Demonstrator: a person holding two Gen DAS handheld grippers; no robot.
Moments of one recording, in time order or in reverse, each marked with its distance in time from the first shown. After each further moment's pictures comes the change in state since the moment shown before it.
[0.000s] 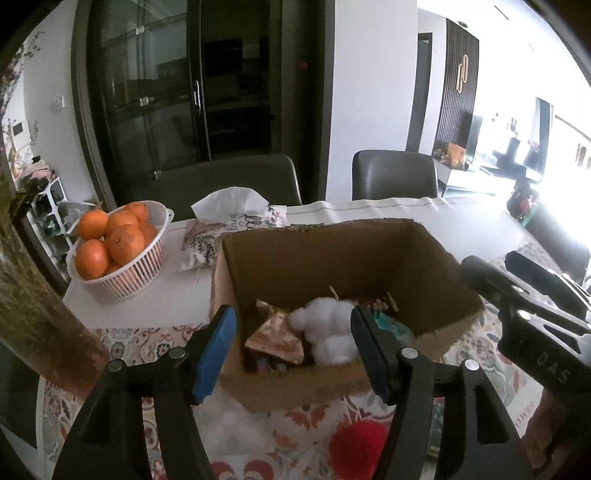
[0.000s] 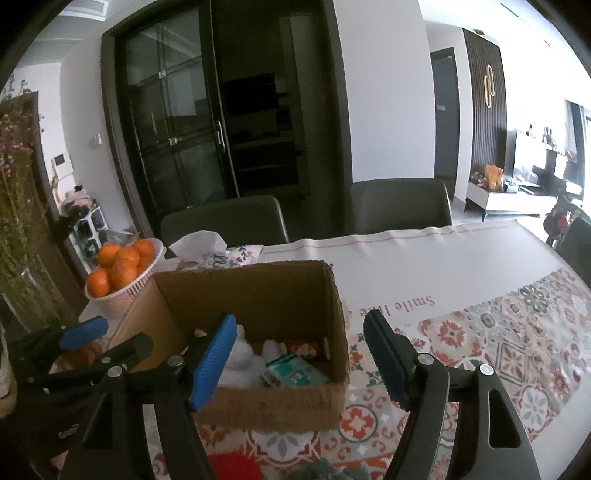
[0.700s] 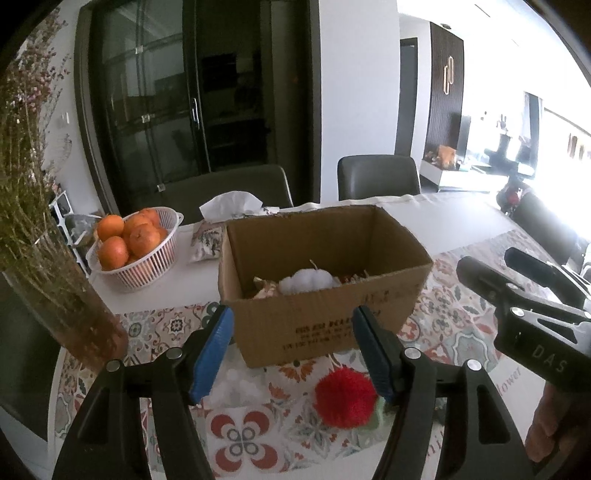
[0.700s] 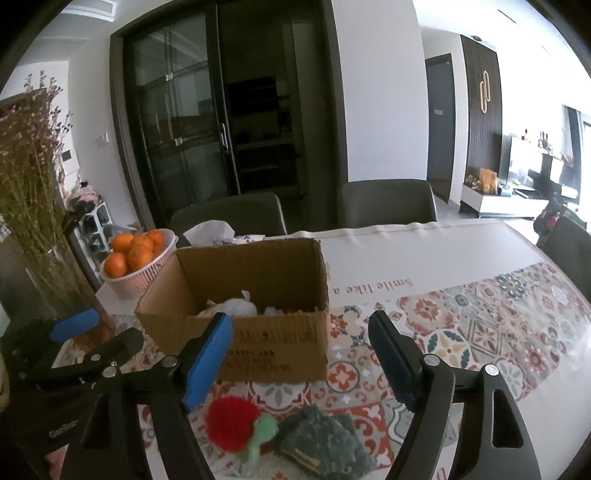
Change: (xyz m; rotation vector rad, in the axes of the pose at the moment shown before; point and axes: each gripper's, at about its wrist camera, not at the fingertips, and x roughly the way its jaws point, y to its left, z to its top) left arm -0.073 -0.018 -0.040 0.041 -0.048 0.006; right arm -0.071 -0.002 -0.031 -0.018 -0.005 -0.015
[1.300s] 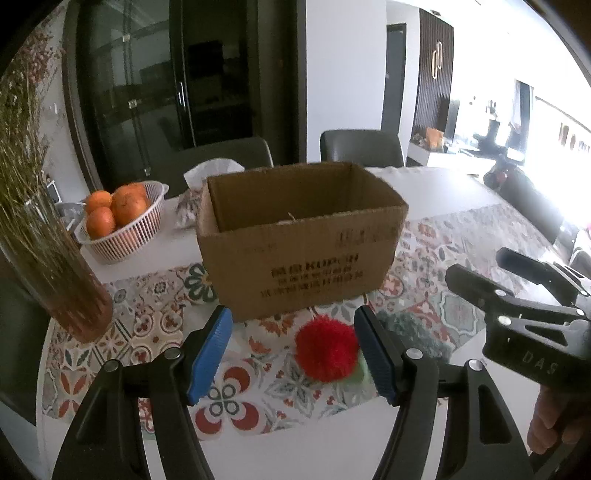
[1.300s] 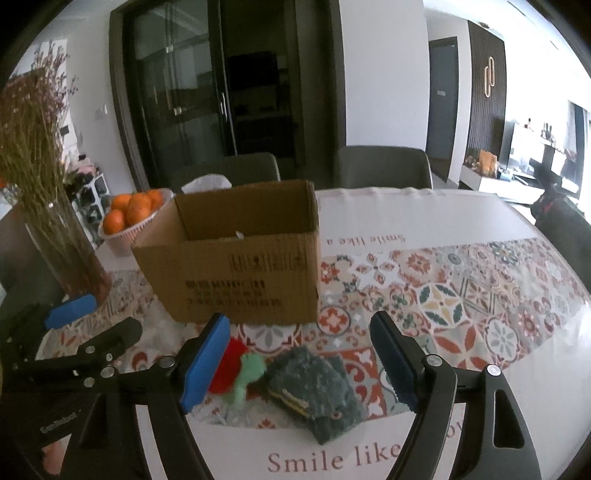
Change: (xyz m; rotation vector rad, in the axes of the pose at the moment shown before) left arm -0.008 -0.016 -0.048 0.021 0.064 -0.046; right arm -0.009 -0.007 -0.053 -0.024 0.117 -0.012
